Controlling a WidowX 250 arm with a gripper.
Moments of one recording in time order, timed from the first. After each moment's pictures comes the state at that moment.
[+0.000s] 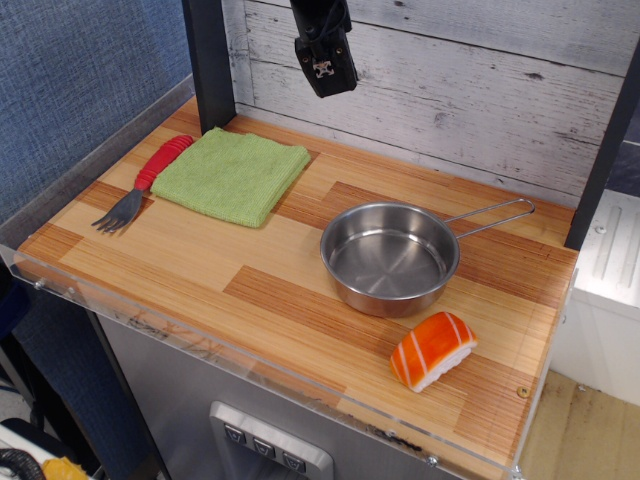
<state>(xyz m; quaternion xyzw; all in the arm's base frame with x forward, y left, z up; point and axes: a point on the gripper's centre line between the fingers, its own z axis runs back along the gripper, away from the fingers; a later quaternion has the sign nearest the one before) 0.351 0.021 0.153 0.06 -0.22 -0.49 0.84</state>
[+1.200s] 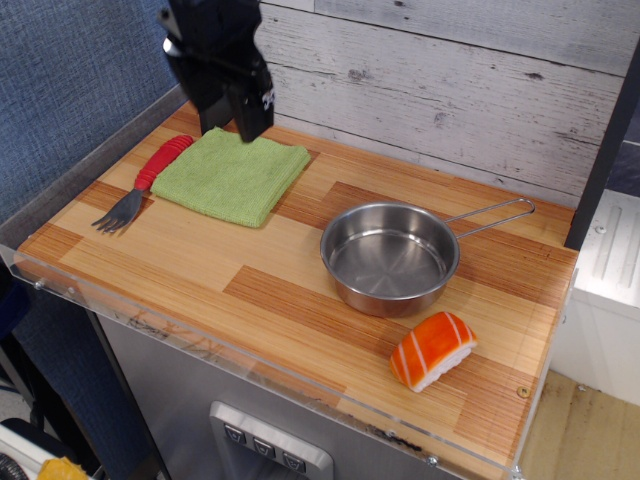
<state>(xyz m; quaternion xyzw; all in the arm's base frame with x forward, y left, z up) 0.318 0.097 0.106 0.03 -0.13 -0.13 0.98</state>
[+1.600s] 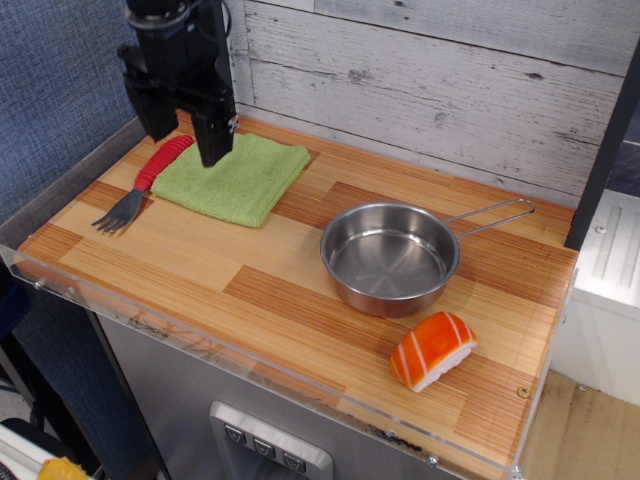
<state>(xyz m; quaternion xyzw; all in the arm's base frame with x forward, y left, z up) 0.312 0.134 0.076 0.04 -0.08 -0.05 0.99</state>
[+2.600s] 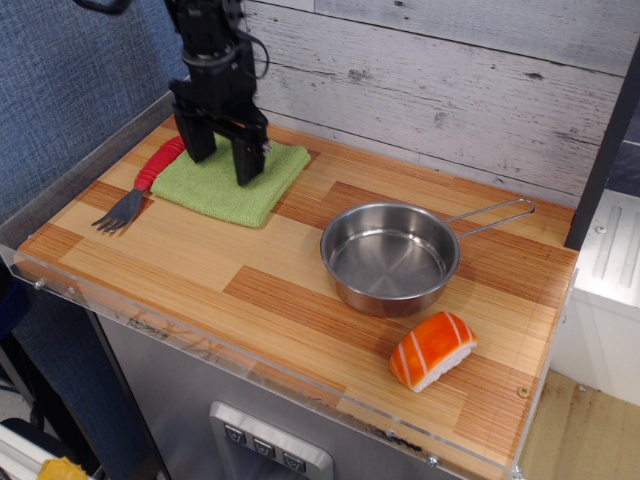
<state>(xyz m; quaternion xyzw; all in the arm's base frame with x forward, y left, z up) 0.358 0.135 0.021 0.03 -0.04 -0.07 1.00</state>
